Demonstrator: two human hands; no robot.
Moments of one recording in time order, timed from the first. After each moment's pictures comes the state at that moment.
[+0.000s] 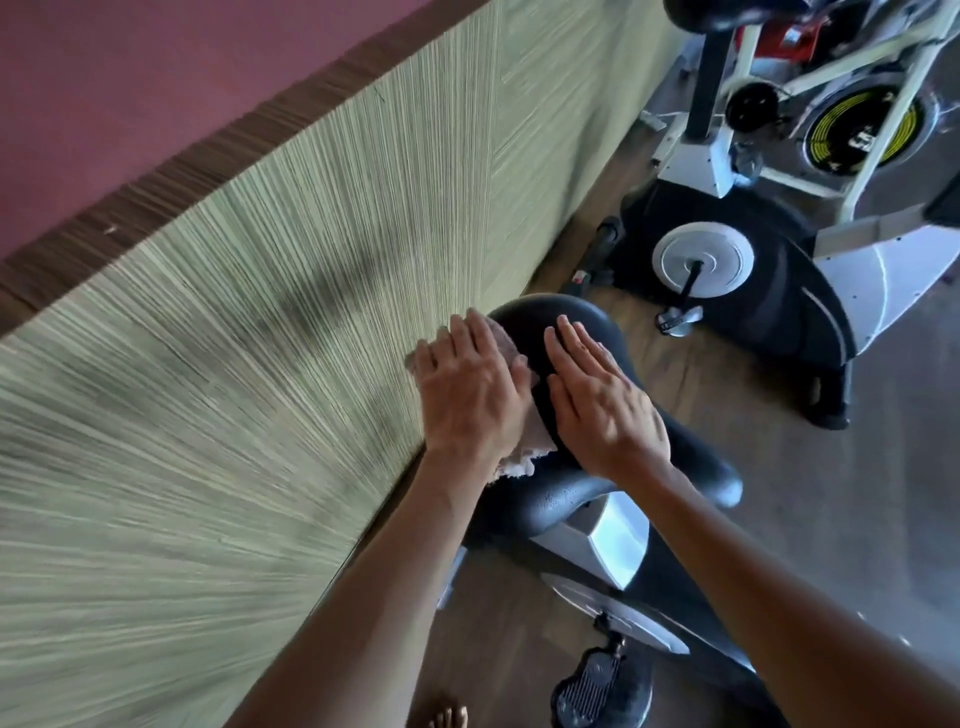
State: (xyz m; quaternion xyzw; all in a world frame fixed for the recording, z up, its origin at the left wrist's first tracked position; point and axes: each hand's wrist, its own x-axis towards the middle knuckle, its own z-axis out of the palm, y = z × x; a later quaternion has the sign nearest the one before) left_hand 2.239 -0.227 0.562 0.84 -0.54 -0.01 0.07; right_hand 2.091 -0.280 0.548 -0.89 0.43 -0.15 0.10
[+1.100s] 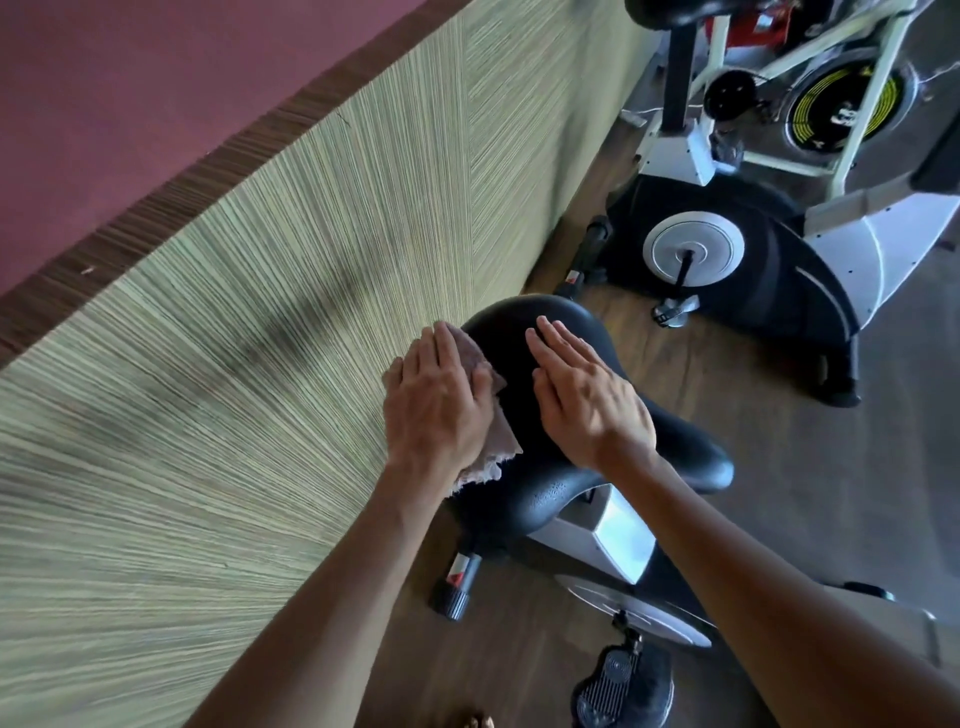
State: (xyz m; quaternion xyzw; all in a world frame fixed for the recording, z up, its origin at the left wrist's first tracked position) left_hand 2.261 -0.217 0.555 0.82 -0.56 -0.04 0.12; right_hand 2.093 -0.278 0.558 -0.87 0.44 -0.17 0.14
